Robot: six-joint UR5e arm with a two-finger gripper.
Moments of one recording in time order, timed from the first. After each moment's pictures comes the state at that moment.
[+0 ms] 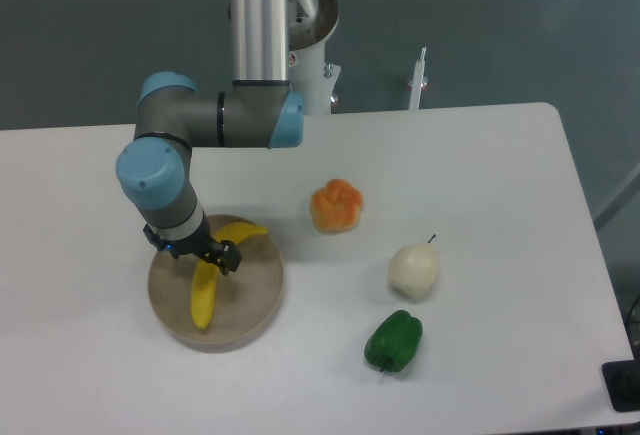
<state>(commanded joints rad) 1.80 -2.04 -1.77 -0.89 1.64 0.36</state>
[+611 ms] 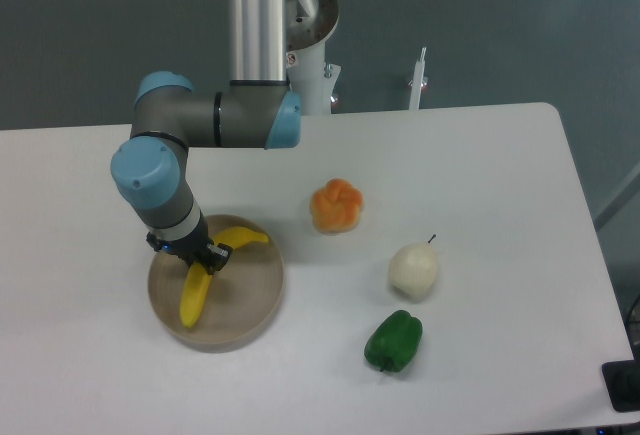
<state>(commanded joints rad) 1.81 -2.02 -1.76 -0.89 1.64 0.37</state>
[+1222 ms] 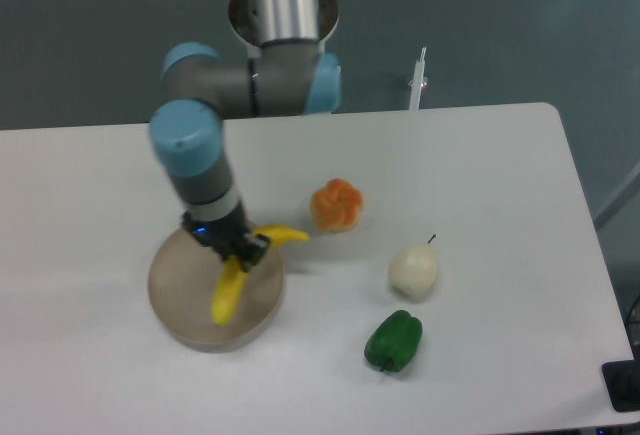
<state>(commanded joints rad) 2.05 -1.89 -1.72 -0.91 1.65 0.73</state>
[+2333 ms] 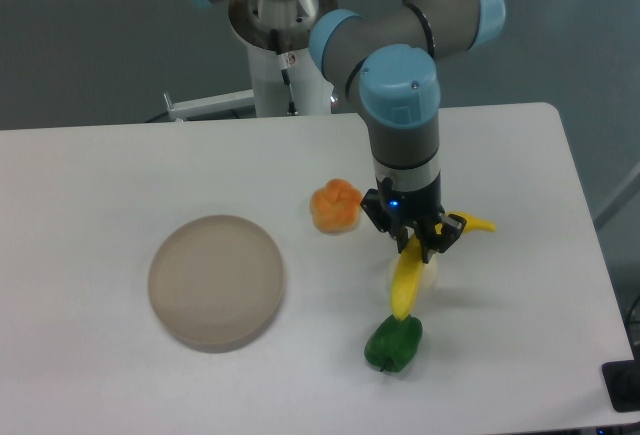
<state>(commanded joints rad) 2.29 -1.91 -1.56 -0.98 1.65 1.01</state>
